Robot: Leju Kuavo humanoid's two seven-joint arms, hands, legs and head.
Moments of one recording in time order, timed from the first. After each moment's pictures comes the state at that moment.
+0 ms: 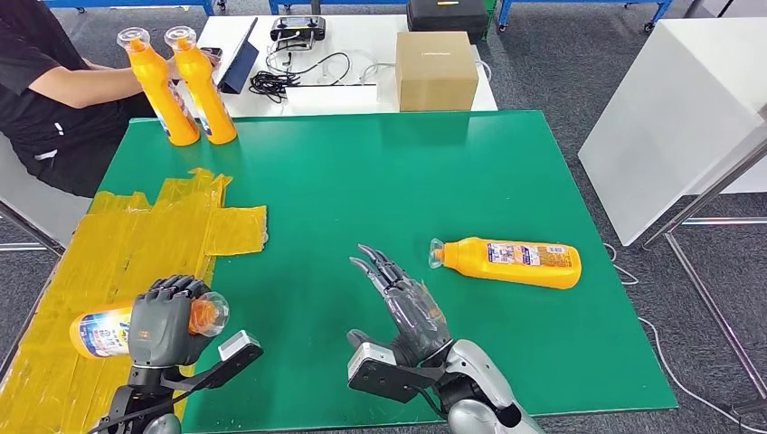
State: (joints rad) left arm 0.09 0.07 -0.13 -1.58 -1.30 0.60 -0.07; right arm -0.11 -0.09 0.67 -1.63 0.57 -0.11 -0.06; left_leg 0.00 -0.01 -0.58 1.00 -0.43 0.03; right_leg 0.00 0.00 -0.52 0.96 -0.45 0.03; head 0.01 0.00
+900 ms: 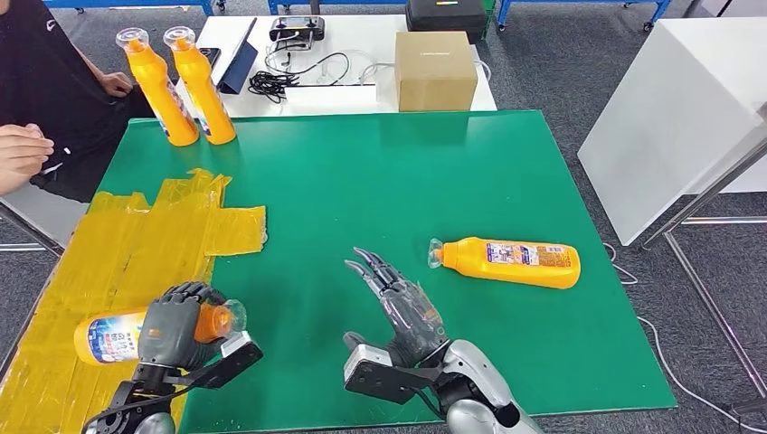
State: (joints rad) left arm 0.08 0.11 -0.13 -1.54 -1.17 0.40 -0.10; right arm -0.11 -0.08 0.67 -1.64 0.58 -0.08 -0.06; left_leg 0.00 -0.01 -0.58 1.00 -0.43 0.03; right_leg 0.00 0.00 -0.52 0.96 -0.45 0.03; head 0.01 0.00
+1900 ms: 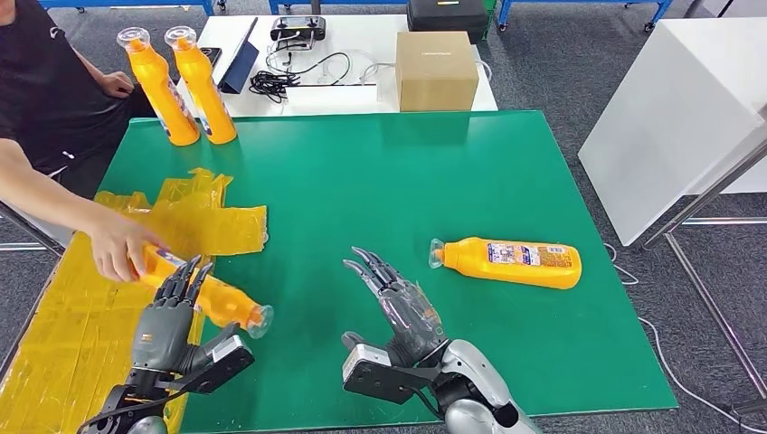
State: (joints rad) left arm 0.10 0.12 -0.11 -1.54 -1.13 0.40 -0.13; right arm -0.11 -0.08 0.67 -1.64 0.58 -0.08 -0.06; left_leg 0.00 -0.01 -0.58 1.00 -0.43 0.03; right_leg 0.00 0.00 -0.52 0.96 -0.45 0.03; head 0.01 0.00
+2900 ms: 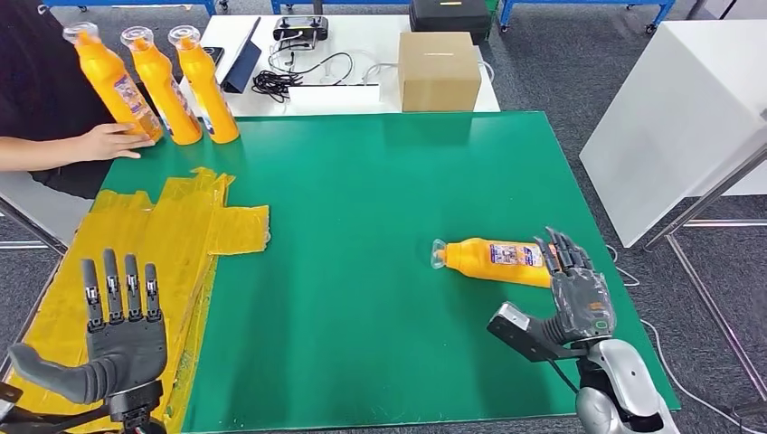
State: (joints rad) left arm 0.23 -0.11 -0.02 -1.79 0.77 -0.25 -0.44; right arm 0.07 -0.31 0.11 -1.62 0.95 -0.19 -0.02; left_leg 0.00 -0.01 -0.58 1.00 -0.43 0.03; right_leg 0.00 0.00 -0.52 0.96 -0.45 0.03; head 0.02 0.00
